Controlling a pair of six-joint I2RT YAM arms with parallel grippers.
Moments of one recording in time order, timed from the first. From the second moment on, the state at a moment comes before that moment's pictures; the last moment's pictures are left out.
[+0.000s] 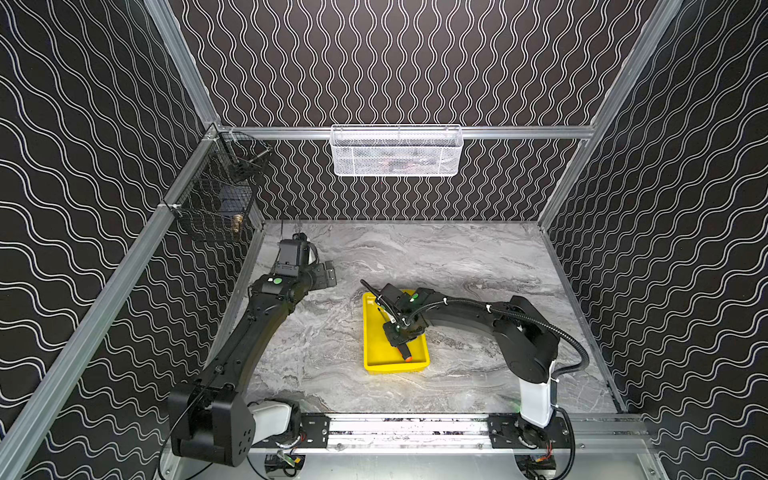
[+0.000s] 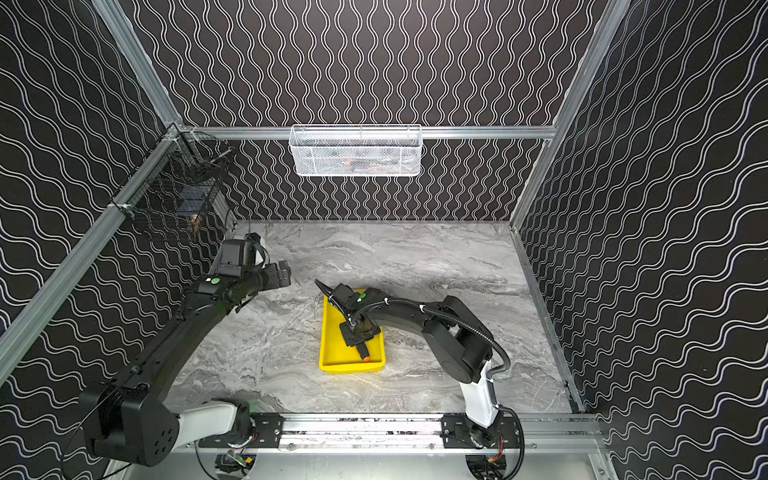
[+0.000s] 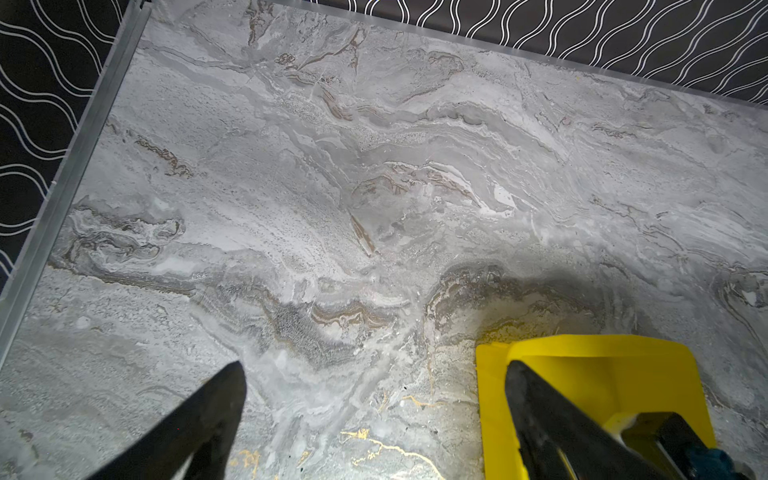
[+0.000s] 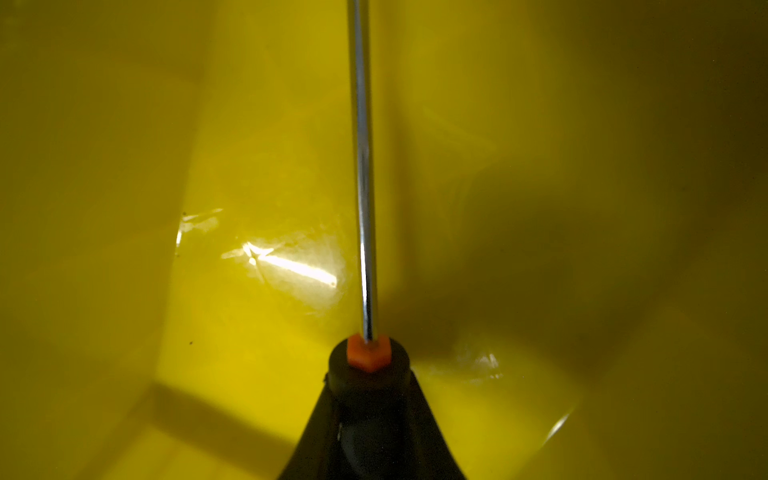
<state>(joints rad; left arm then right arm) -0.16 1.26 1.07 -0.60 -0.07 -0.28 0.95 1.97 1.38 -0.75 -0.04 0.48</state>
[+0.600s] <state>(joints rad) -0.16 1.26 1.07 -0.60 -0.05 -0.28 0.95 1.96 1.36 -0.72 -0.03 0.48</state>
